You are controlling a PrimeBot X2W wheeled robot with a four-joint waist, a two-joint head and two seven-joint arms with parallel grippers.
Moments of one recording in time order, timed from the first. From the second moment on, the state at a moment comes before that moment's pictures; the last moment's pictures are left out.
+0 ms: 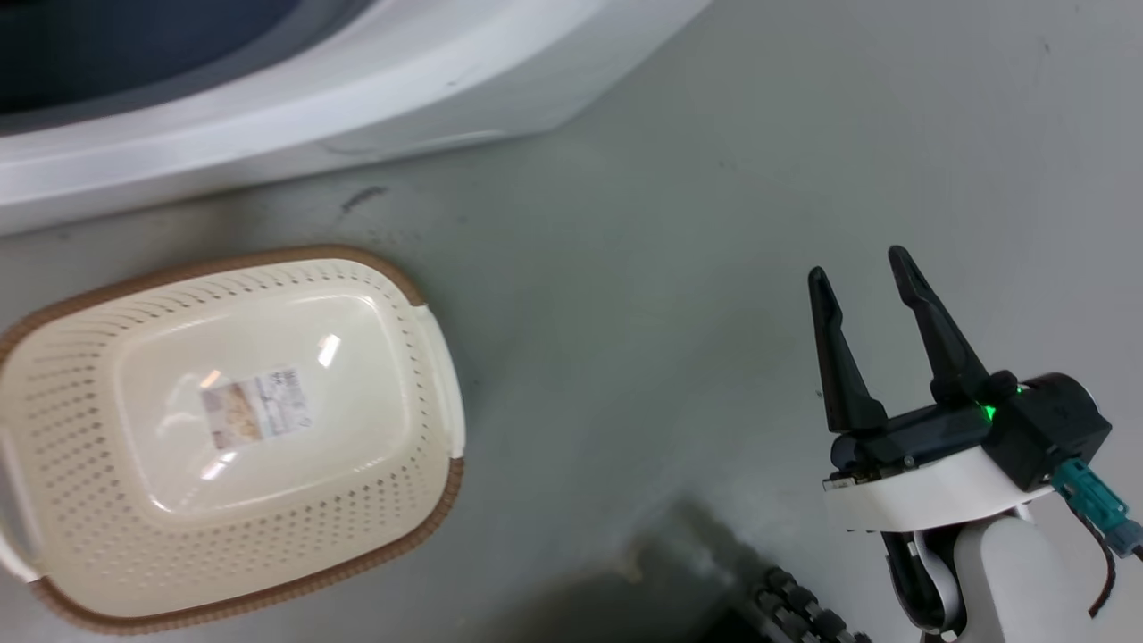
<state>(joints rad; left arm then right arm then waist) -1.34 0.58 -0.22 0.69 0.01 -0.13 0.29 -0.20 -0.05 0.14 -0.01 0.14 0.13 -0.26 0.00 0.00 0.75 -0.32</state>
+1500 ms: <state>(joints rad) -1.65 0.75 -0.63 0.80 -0.37 -0.06 0.50 -0.25 -0.05 0.14 -0.03 0.20 0.13 -0.26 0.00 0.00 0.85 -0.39</state>
